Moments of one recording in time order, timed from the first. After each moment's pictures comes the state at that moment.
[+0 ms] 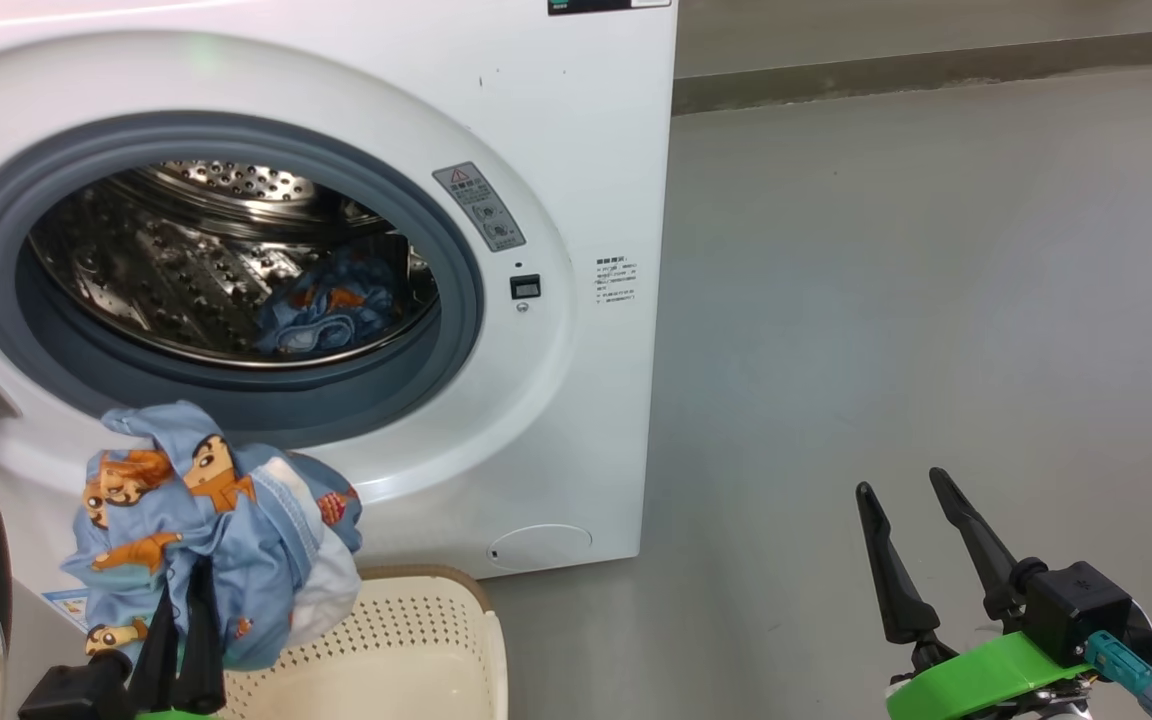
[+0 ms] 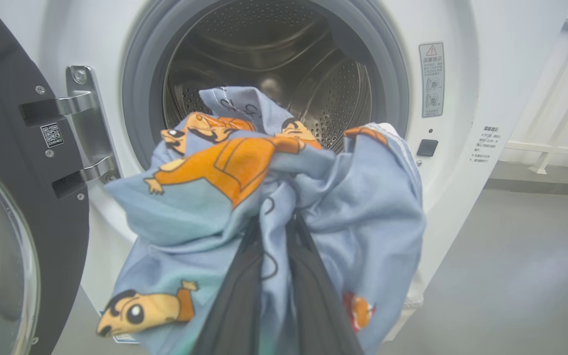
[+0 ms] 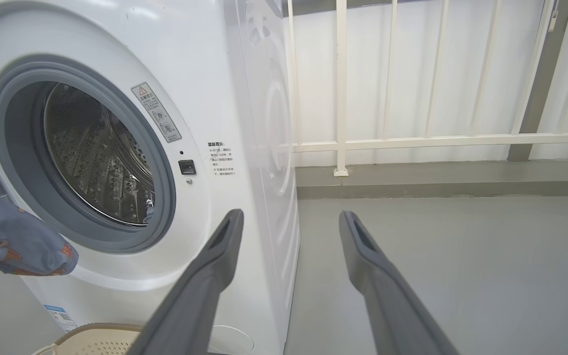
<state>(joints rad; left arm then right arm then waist) 0.02 0.04 0.06 0.15 -0.22 -0.07 -0.25 -0.04 -0.06 0.03 0.11 0.17 0.13 -0.26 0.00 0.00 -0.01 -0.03</state>
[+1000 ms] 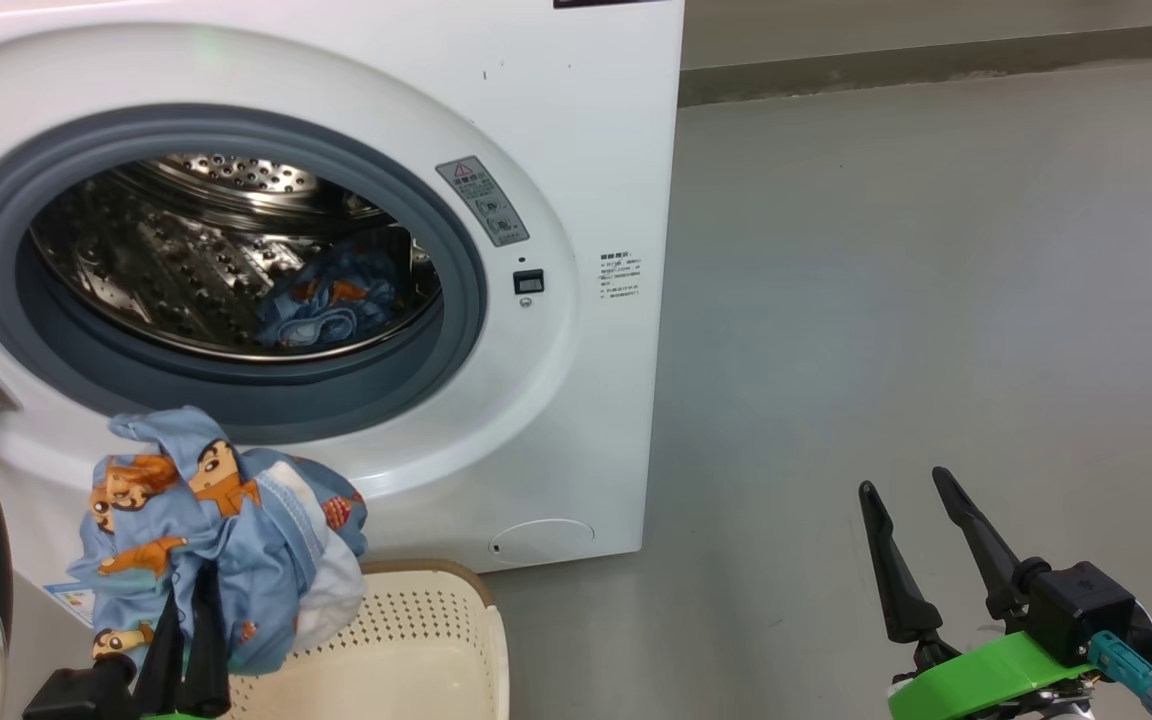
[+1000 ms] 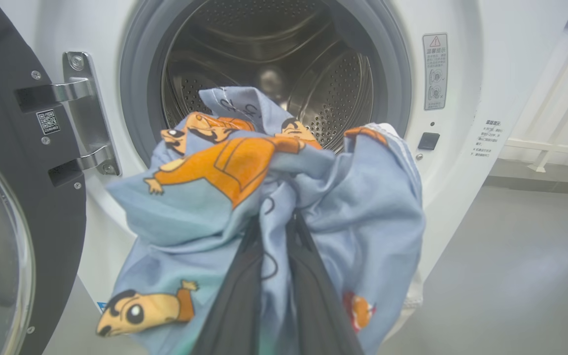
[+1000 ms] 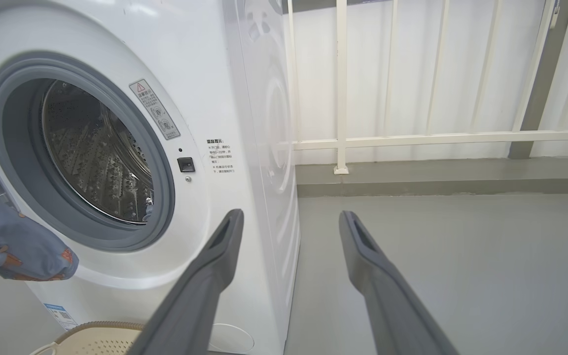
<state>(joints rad) 0.03 0.04 0.05 0.15 -0.23 -0.06 -0.25 -0.03 -0.05 0.02 0.11 0.17 0.13 -0.26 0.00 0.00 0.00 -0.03</state>
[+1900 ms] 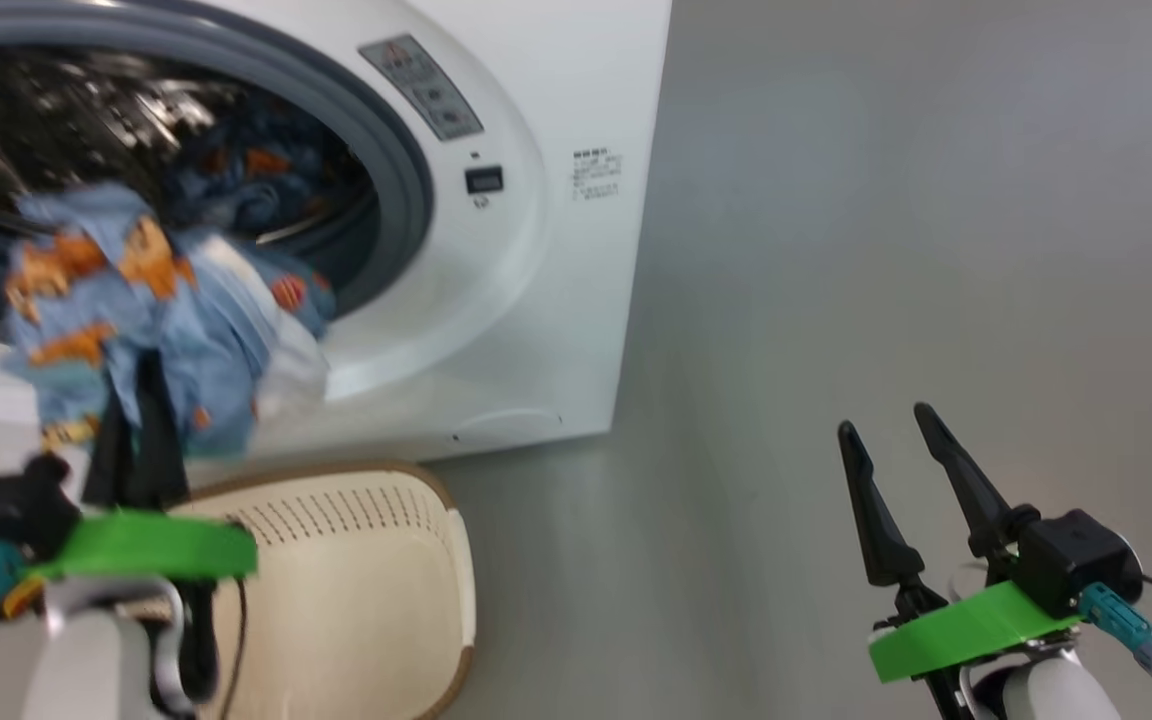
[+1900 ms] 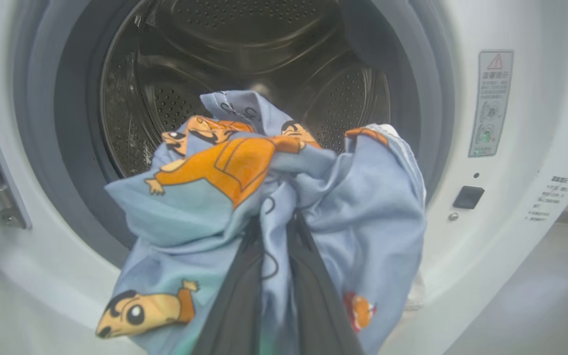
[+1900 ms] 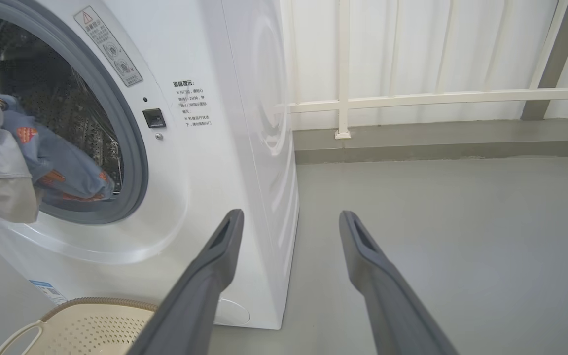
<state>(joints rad) -0.28 0.04 0.06 0.21 -0.26 -0.08 -0.25 -0.11 -0.05 0.05 0.08 0.17 0.13 -0.26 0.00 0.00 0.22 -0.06</state>
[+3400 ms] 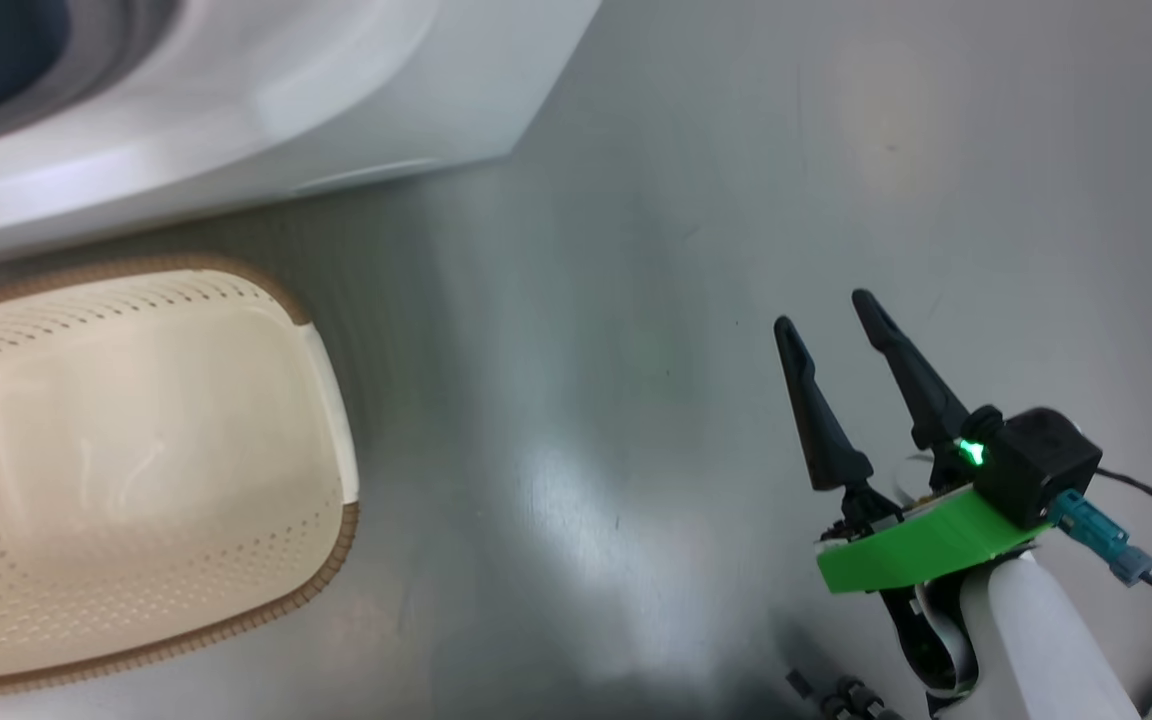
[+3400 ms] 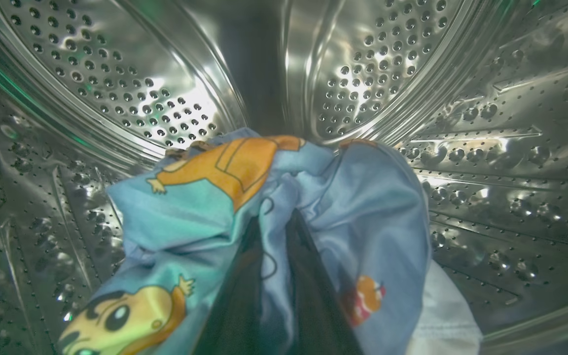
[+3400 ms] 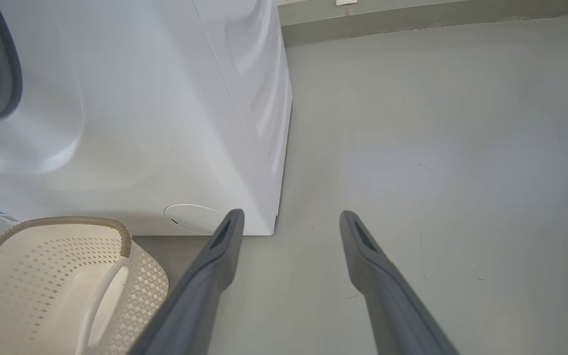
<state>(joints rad) -1.36 0.27 -0.01 0.91 -0.21 -0.13 -0.15 -0.29 -0.05 0.15 0.07 0.22 0.13 -0.26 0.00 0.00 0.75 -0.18</state>
